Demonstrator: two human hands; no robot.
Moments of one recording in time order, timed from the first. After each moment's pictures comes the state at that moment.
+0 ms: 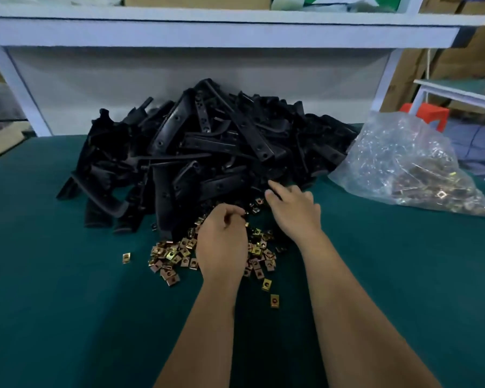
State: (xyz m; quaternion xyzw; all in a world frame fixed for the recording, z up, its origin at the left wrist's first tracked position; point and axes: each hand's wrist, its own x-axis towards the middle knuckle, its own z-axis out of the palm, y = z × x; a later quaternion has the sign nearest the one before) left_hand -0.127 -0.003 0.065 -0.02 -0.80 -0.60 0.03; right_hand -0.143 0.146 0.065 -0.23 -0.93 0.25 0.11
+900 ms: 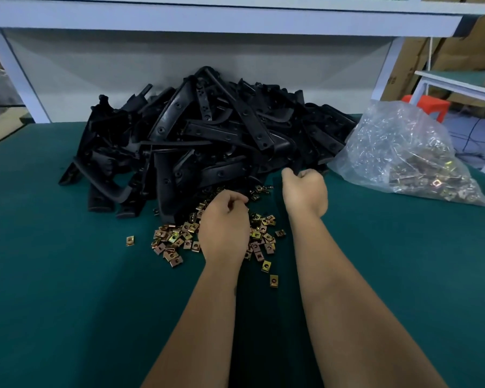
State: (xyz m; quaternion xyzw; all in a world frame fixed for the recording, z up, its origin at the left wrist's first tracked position) left_hand -0.127 -0.004 0.063 -0.03 -0.80 -0.60 0.02; right_hand -0.149 0.137 0.077 -0.42 -0.75 0.42 0.29
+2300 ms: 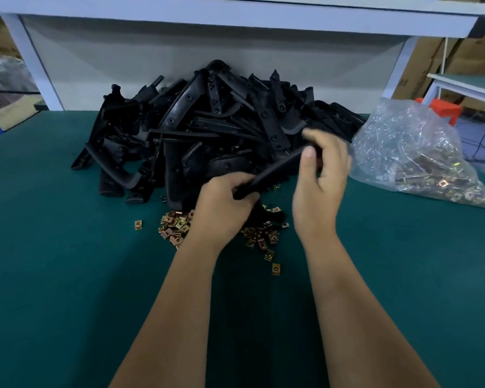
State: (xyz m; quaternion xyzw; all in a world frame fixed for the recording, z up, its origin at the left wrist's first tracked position) left_hand -0.137 -0.035 0.081 -0.25 -0.78 -0.57 0.03; right_hand -0.088 0.095 0.097 -0.06 -0.71 0.42 0.57
